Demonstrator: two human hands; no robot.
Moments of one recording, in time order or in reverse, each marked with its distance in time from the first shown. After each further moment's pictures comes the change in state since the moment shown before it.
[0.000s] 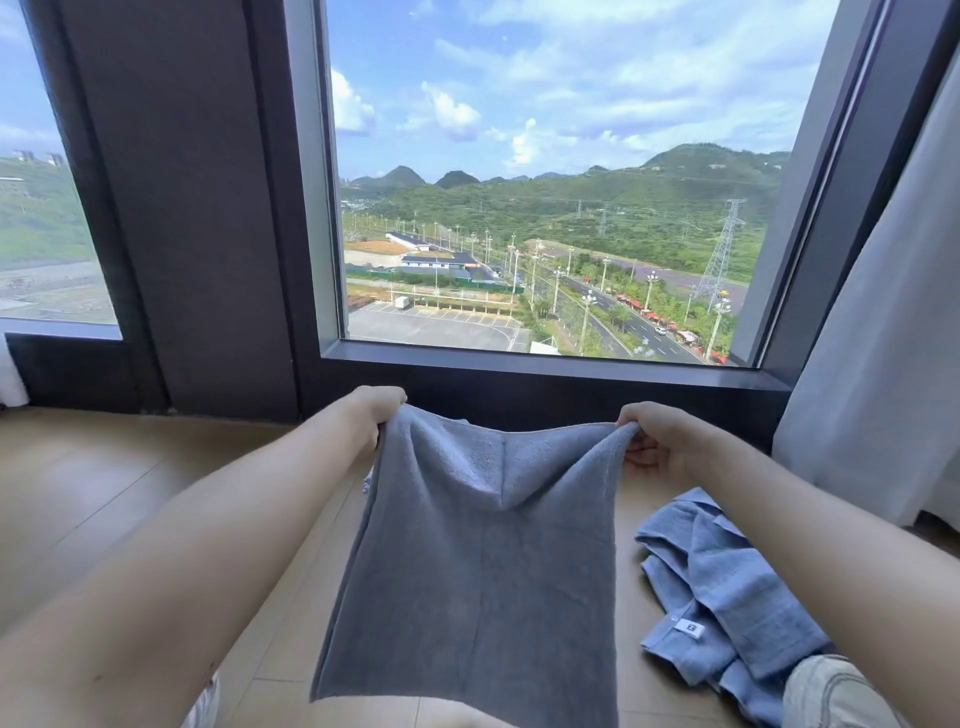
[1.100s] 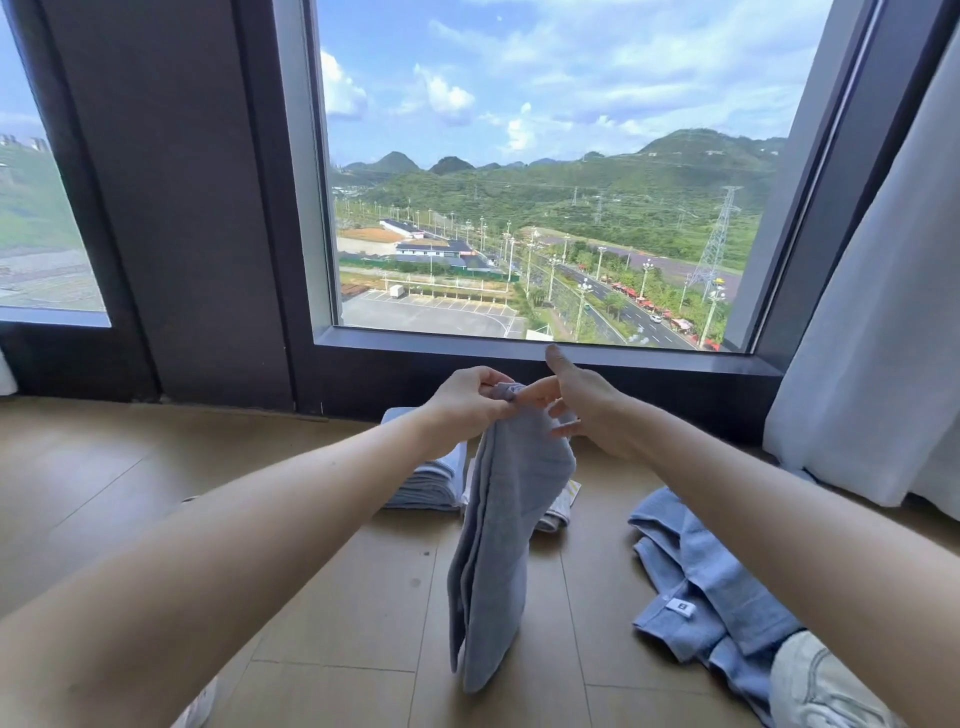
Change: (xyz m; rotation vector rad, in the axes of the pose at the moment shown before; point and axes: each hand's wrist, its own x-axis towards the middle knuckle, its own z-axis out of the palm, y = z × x) left_hand -0.054 0.005 0.068 0.085 -0.392 0.492; right_hand -0.026 -0.020 0.055 -0.218 -0.235 -0.328
